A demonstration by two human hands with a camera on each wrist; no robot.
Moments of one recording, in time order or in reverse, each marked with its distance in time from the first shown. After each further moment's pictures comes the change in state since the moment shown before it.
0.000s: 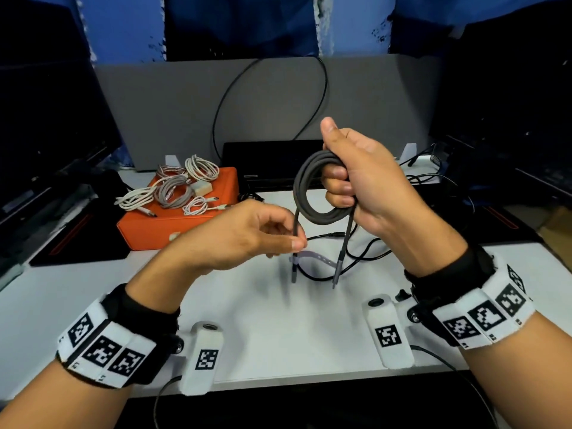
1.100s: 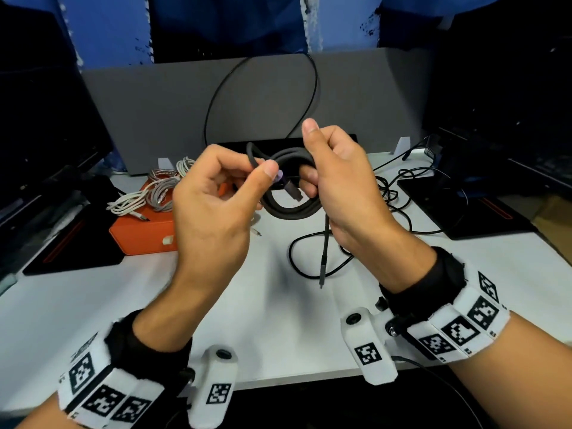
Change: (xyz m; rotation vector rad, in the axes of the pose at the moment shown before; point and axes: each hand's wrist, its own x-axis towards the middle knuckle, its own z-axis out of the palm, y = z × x) left_hand -0.007 0.030 0.036 -0.140 0.946 0.410; right_hand -0.012 0.011 0.026 -0.056 0.133 -0.172
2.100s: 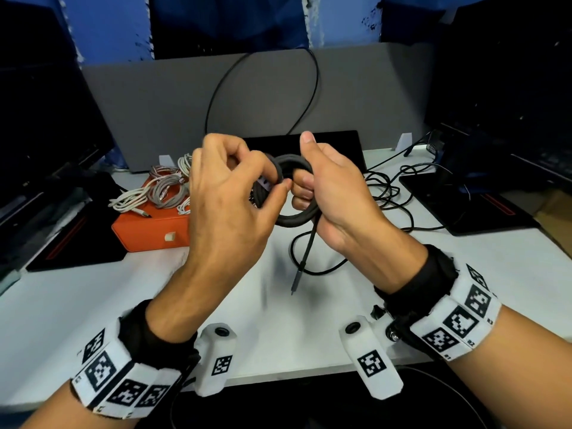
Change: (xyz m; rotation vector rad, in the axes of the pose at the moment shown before) left_hand 0.006 -0.015 -0.002 0.655 -0.056 0.366; right_hand -0.006 0.006 0.010 0.188 0.018 0.246
